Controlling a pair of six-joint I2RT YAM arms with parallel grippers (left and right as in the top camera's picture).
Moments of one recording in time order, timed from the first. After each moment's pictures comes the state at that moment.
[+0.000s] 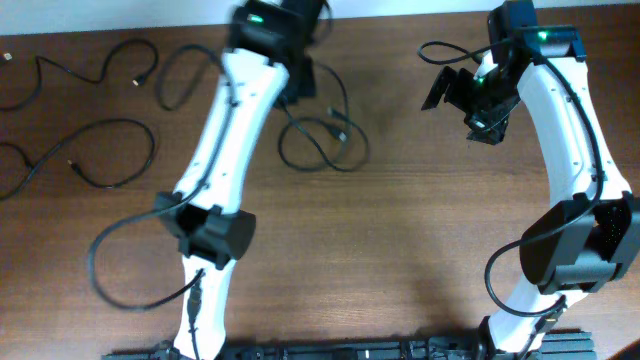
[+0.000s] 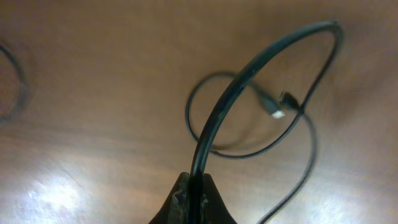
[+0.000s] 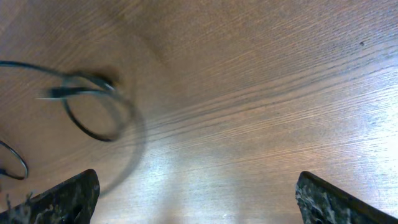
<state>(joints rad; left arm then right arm) -0.42 2.29 2.67 -1.68 -0.19 -0.51 -0.01 1.92 1.84 -1.33 -0.31 0.53</state>
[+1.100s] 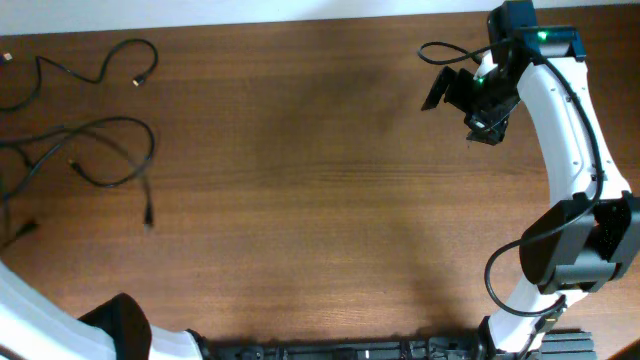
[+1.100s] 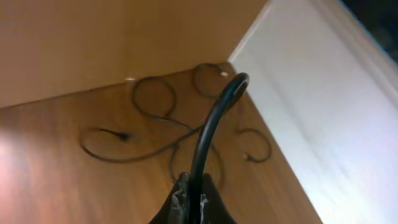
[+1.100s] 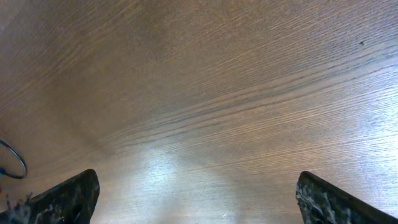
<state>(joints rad) 0.49 1.68 2.73 -1.69 -0.29 -0.63 -0.01 1.92 1.84 -1.33 -0.31 0.52</state>
